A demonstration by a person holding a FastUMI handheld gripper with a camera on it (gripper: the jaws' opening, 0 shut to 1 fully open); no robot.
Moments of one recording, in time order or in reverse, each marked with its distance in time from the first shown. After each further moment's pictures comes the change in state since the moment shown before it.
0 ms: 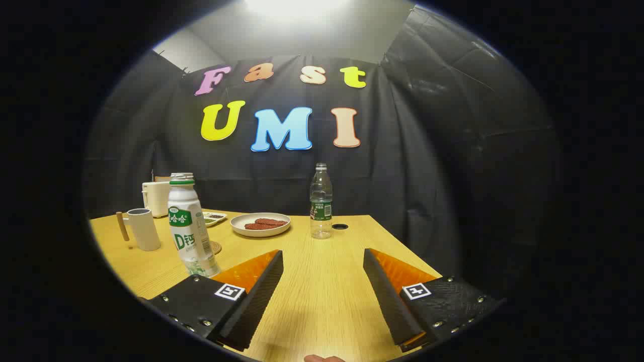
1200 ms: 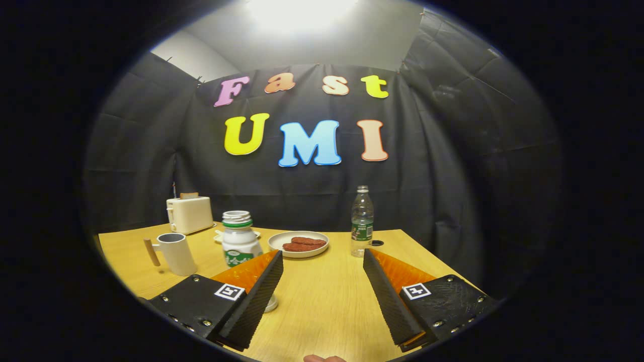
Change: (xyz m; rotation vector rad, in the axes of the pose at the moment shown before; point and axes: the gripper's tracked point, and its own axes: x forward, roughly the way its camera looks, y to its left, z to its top) arm -0.020 0.097 0.050 0.003 -0.053 0.150
